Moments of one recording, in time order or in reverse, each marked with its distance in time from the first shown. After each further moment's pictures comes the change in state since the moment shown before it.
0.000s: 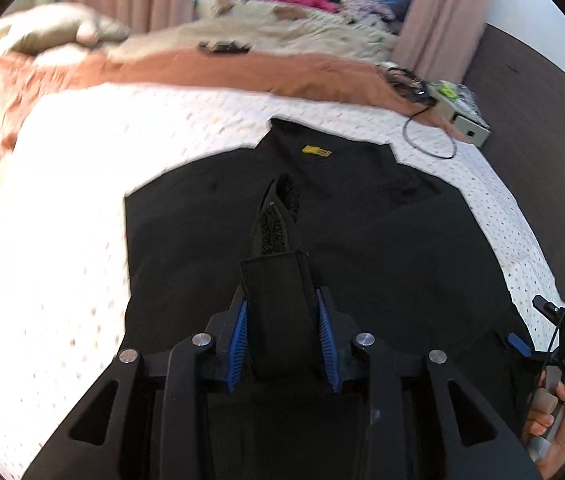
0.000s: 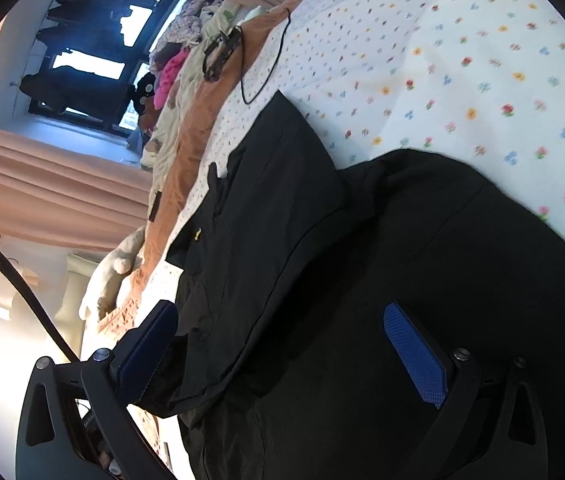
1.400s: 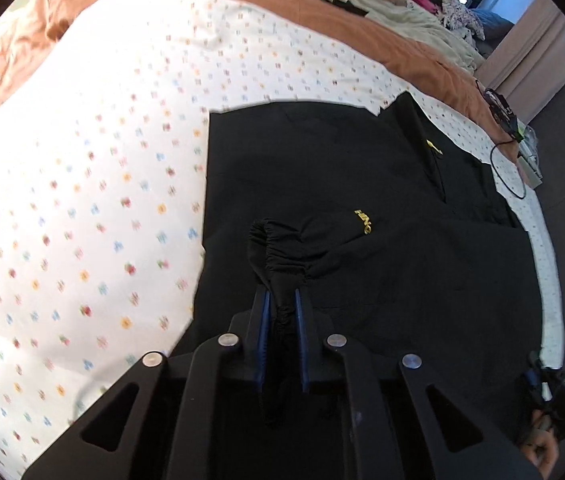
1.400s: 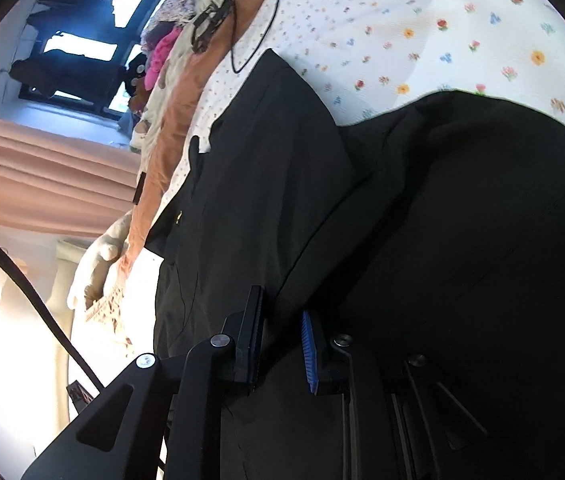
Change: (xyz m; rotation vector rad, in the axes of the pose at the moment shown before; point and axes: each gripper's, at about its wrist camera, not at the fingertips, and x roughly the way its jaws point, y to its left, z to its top) left arm 0.058 0.102 -0.010 -0.279 0.109 0.037; right arm 0.067 -0.003 0.004 -0.006 0.056 -0.013
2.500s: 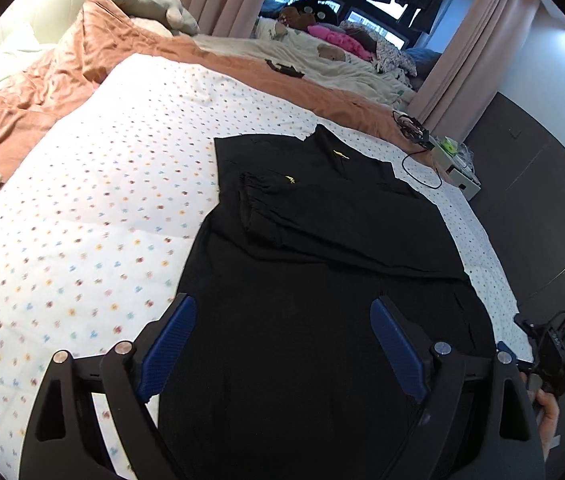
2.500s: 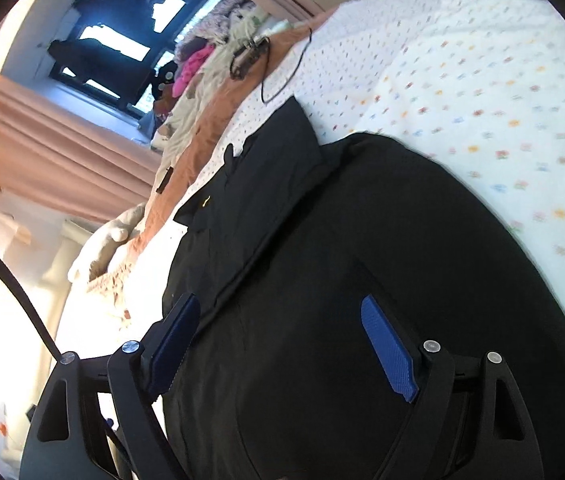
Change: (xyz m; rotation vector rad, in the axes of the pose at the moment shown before) left arm -0.202 0.017 -0.184 0.088 -0.254 -0.116; right arm -0.156 0.004 -0.085 -0.173 -0.102 -0.008
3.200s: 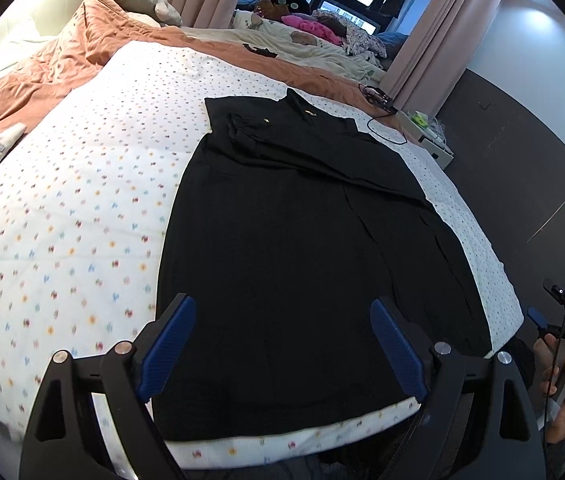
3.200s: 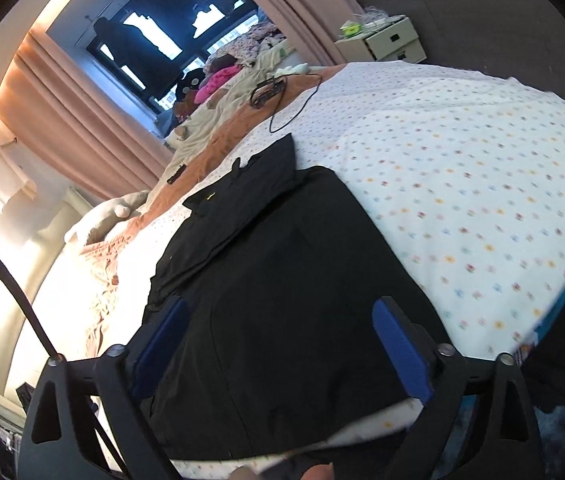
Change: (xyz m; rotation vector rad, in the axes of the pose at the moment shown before) left arm -0.094 -0.002 -0.134 0.054 0.042 -0.069; right arm -0.174 -0.023 -0.064 -0.187 -0.068 -0.036
